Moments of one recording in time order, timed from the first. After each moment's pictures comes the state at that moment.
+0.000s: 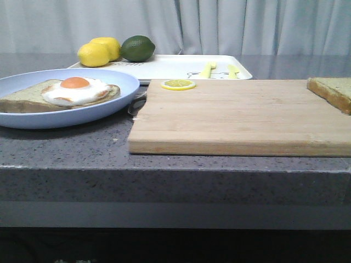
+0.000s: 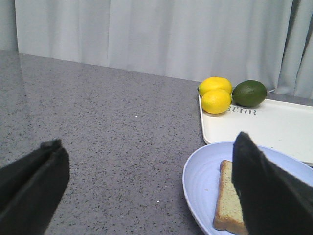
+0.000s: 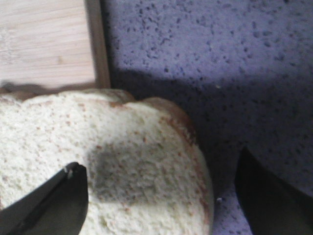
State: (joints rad) left arm 0.03 0.47 -0.39 -0.05 0.09 -0.04; right arm -0.37 1.79 -1.46 0.44 1.22 -0.30
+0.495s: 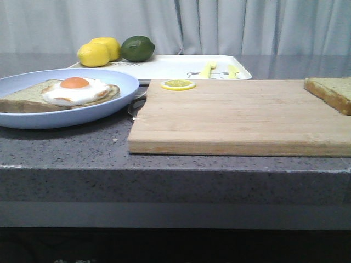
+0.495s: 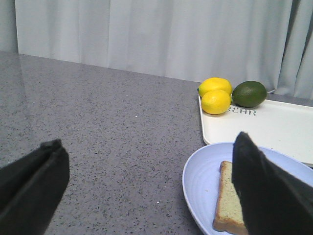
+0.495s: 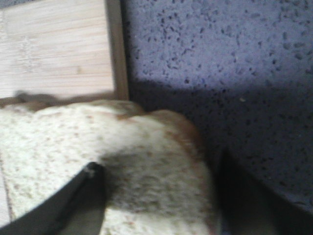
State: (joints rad) left arm 0.03 0.47 -0.39 -0.05 0.08 -0.04; right arm -0.37 1.80 -1.46 0.49 1.22 -0.32
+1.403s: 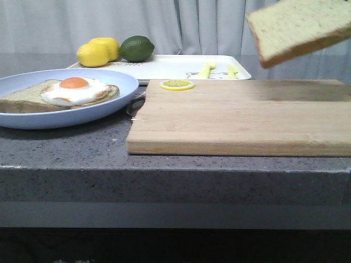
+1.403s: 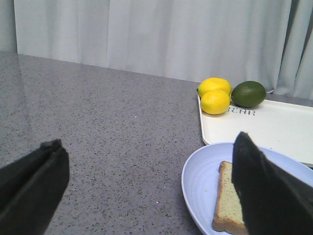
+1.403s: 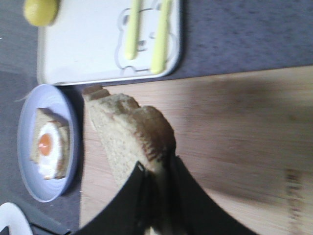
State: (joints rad) left arm 0.03 0.47 -0.39 -0.05 0.08 -0.04; right arm -0.29 1.62 -1.47 0.90 1.22 -0.32
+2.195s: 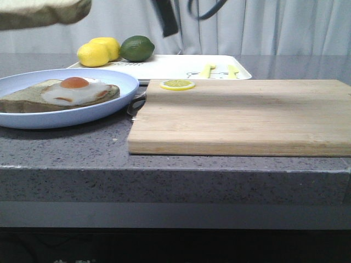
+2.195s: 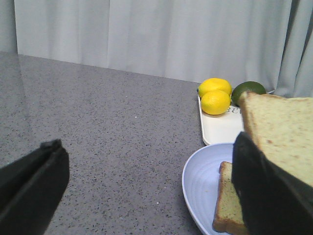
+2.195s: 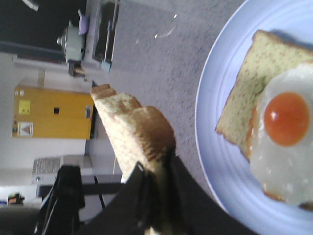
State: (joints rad) left arm 0.03 0.47 -0.39 -0.05 0.08 -0.04; right arm 0.51 1.83 -1.47 1.44 0.71 -0.33
